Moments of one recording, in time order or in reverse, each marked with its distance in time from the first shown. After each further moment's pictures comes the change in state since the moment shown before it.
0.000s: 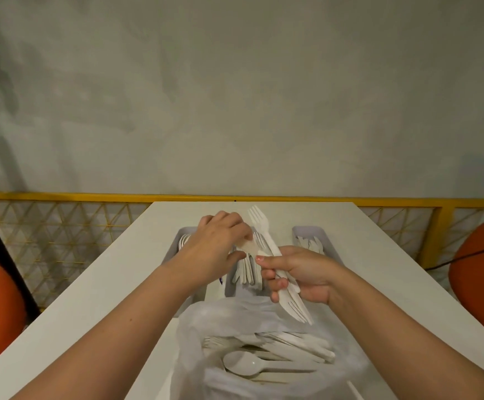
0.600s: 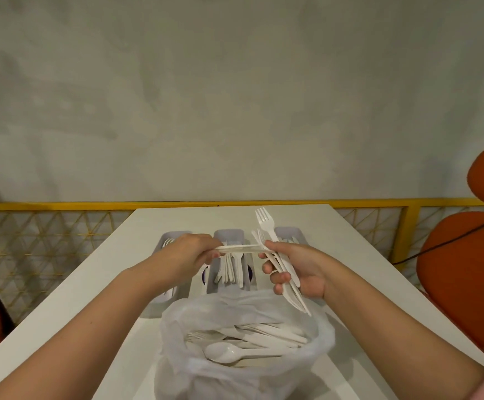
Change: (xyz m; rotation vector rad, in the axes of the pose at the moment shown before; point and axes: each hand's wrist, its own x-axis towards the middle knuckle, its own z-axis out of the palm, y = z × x) left_hand -0.015 0.000 -0.013 -0.222 -0.249 -0.074; right_hand -0.032 -0.004 -0.015 0.106 0.223 0.051
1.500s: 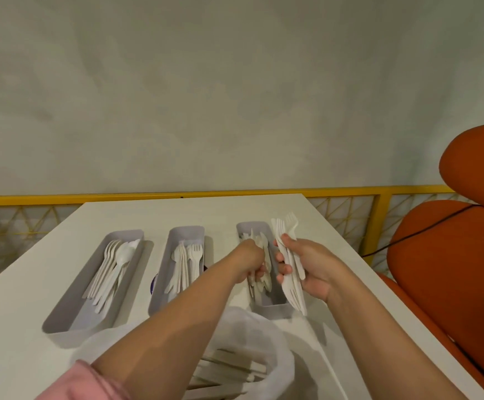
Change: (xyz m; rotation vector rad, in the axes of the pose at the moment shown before) left_hand 0.166 0.091 0.120 -0.942 -0.262 -0.550; right_hand 0.022 0.000 -0.092 0.243 0.205 -0.198
